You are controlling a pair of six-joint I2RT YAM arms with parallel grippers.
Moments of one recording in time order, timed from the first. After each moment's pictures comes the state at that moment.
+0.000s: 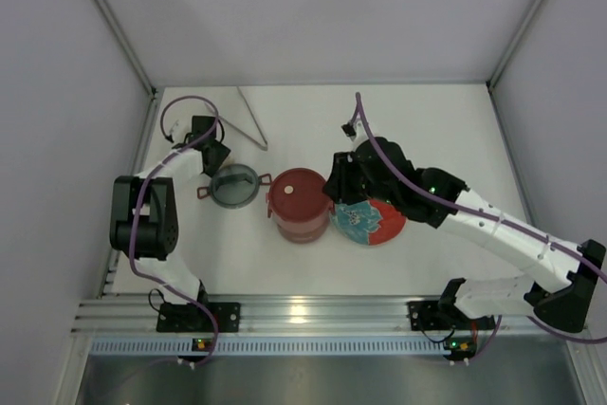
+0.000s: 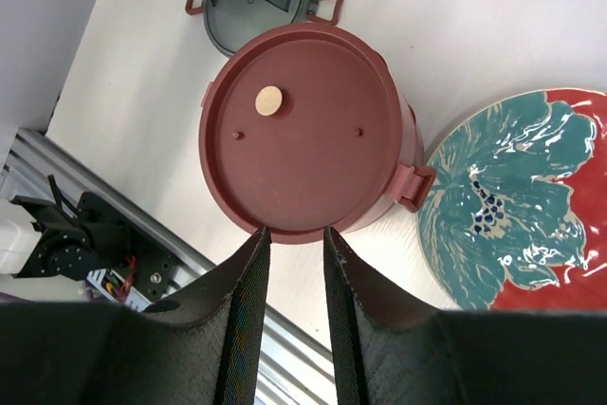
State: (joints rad) left arm -0.06 1.74 1.09 -0.26 -0.29 -0.98; right arm 0.96 1.21 1.24 -0.61 0.16 0.58
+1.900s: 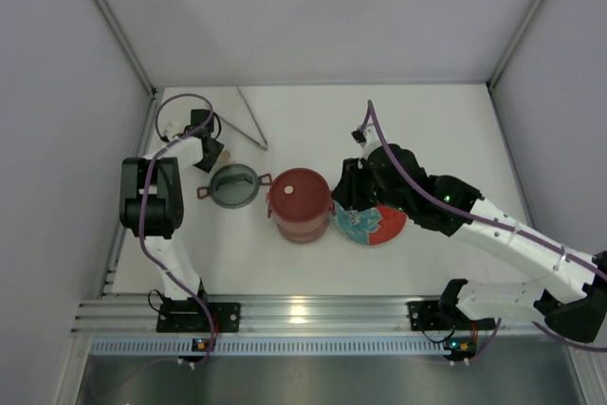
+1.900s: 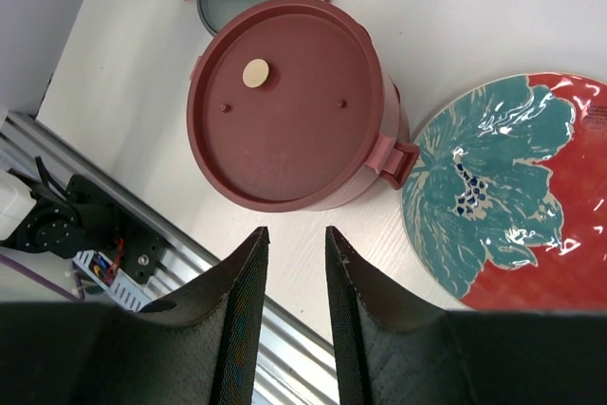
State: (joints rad) left arm -0.01 1.93 1.25 -0.32 -0.36 -1.09; right arm 0.96 1.12 1.19 -0.64 0.16 0.55
